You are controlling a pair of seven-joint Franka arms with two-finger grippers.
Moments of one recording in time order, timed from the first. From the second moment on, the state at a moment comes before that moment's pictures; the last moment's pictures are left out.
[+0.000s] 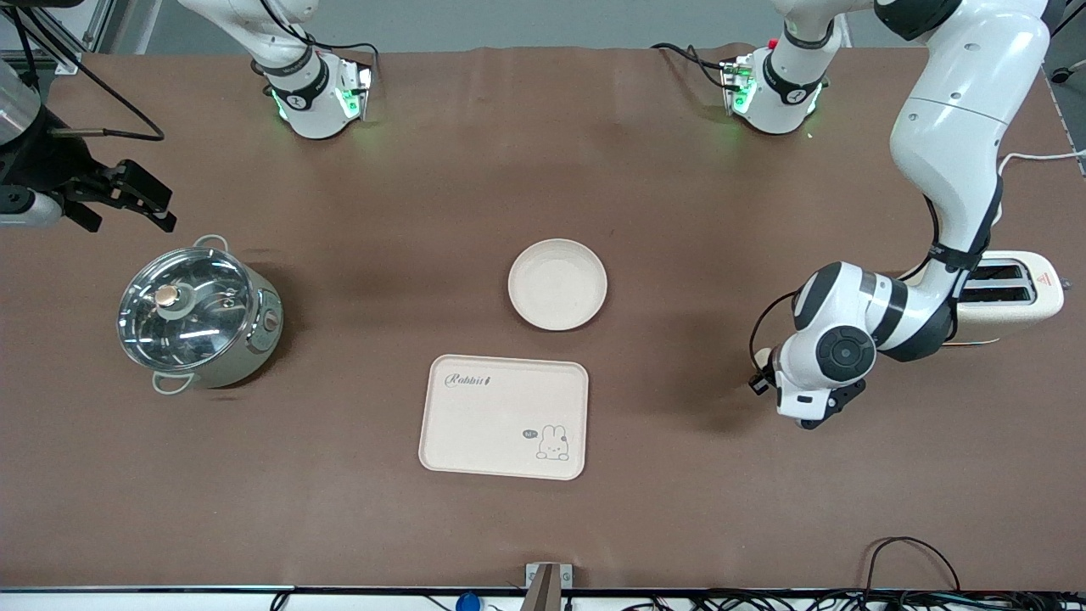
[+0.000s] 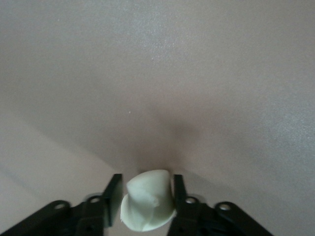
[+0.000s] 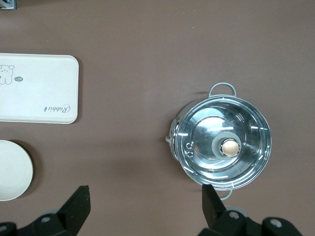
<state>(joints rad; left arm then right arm) 0.15 0.74 -0.42 -1.64 0.42 2.11 -1.06 -0.16 -0.10 0.21 -1.67 0.03 1.67 0.08</state>
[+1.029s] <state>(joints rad) 0.20 0.51 -0.59 -1.36 0.38 1.77 -0.70 -0.13 -0.09 0.21 -1.67 0.03 1.67 0.08</state>
